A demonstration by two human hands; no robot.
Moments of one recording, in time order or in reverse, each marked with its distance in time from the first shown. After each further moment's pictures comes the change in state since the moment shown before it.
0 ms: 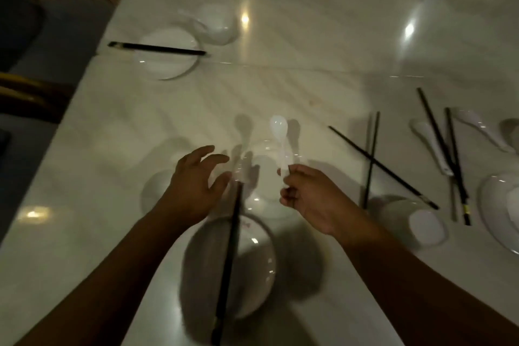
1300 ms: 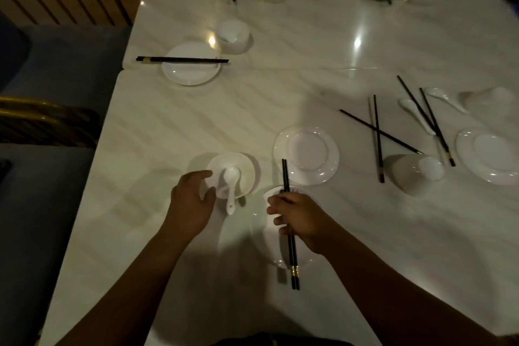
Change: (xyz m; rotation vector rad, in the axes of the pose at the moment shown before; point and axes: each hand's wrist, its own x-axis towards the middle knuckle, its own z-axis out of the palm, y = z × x) left_hand -0.067 -0.139 -0.046 -0.214 0.048 -0.010; right_hand -0.057 0.105 0.142 -0.183 0.134 -0.051
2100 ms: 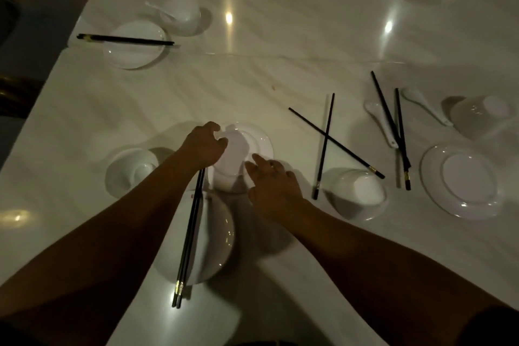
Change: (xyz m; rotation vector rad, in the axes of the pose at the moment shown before) left_hand 0.110 0.177 0.149 0.170 -0.138 -0.253; right_hand 0.085 -0.011 -0.179 -1.385 0.006 -0.466
